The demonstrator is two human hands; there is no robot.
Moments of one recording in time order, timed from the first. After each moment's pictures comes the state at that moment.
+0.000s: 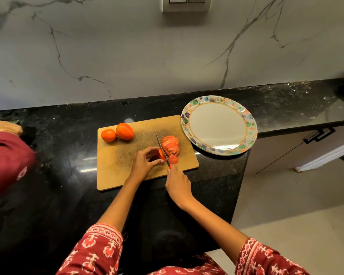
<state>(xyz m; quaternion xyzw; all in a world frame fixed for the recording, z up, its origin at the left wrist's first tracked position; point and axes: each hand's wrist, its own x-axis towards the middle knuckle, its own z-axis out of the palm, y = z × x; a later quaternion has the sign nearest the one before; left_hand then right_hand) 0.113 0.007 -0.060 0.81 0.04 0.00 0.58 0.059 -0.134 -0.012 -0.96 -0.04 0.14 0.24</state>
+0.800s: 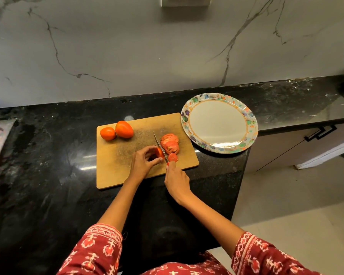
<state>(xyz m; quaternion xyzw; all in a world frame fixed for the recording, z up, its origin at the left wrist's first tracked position) 0.105 0.002 -0.055 0.82 0.04 0.03 0.56 0.068 -0.132 -0.018 -0.96 -0.06 0.14 0.22</state>
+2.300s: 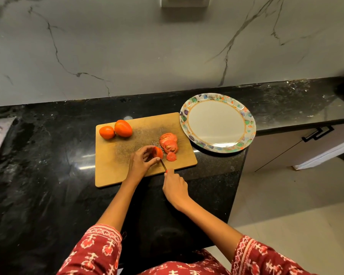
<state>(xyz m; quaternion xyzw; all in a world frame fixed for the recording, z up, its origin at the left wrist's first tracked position) 0.100 0.002 -0.058 0.84 0.05 0.04 0.54 0.051 -0.133 -0.023 -0.97 -0.05 0.18 0.18</state>
